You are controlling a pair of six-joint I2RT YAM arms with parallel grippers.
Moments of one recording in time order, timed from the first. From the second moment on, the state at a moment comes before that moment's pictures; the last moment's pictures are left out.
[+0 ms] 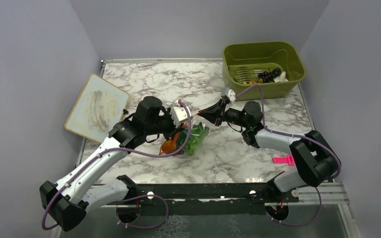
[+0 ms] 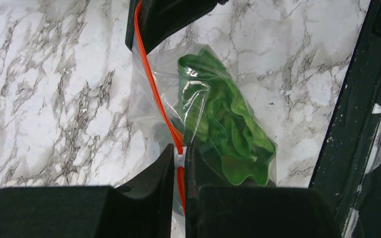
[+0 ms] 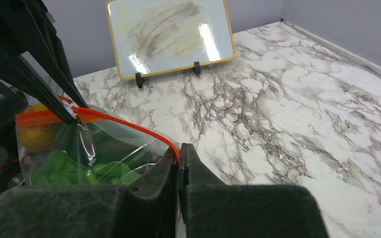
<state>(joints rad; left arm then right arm) -0.68 0.96 0.92 -0.50 0.39 0.38 0.54 1.46 0.61 0.98 -0.69 0.16</state>
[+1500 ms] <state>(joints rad) -0.67 1.30 1.22 -0.78 0.38 0.30 0.65 1.38 0.75 0.46 -0.91 -0.71</state>
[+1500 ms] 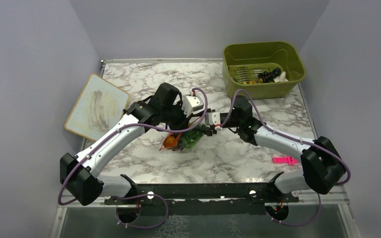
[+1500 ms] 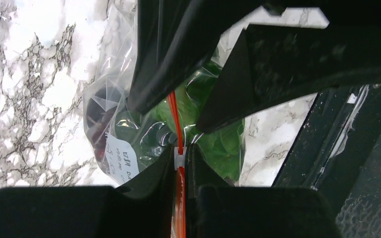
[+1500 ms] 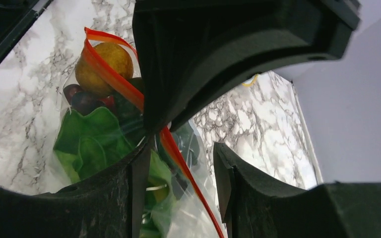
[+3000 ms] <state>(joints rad) -0.68 1.11 1.13 -0.69 0.24 0.31 0.62 1.38 0.57 0.83 -0.57 -0.50</state>
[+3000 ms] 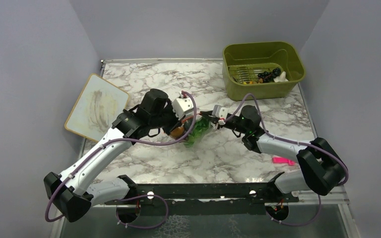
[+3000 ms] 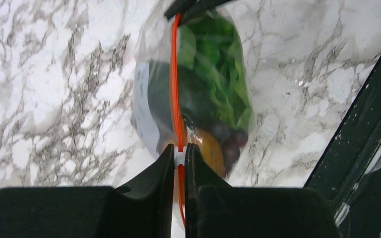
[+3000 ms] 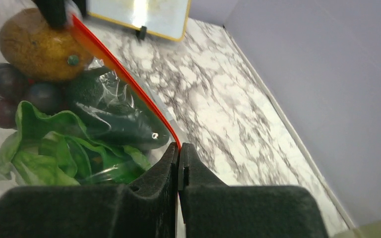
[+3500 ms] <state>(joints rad) -0.68 1.04 1.11 -0.78 0.21 0.27 0.55 1.38 0.54 0.81 -0.51 -0.48</state>
